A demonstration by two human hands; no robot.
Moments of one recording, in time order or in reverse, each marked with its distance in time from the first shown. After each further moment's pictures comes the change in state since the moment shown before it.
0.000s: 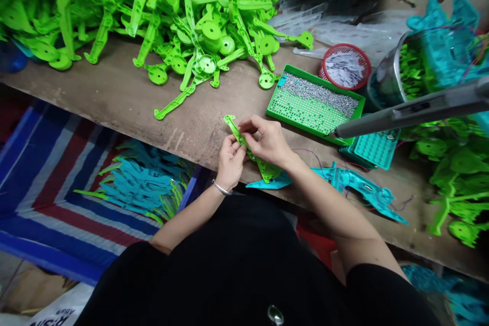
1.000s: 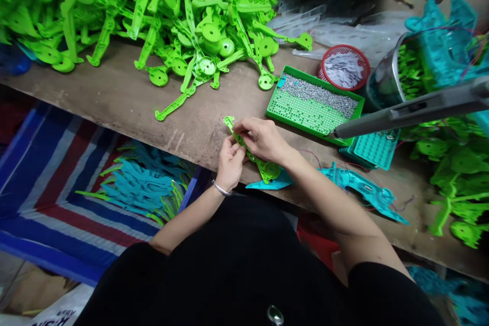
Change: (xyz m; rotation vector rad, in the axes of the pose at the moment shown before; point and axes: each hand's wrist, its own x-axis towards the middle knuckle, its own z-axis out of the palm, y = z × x) left_hand 0.000 -0.001 -0.001 -0.009 -0.002 0.007; right_hand 0.009 0.004 -0.002 -0.064 -0.129 -0.123
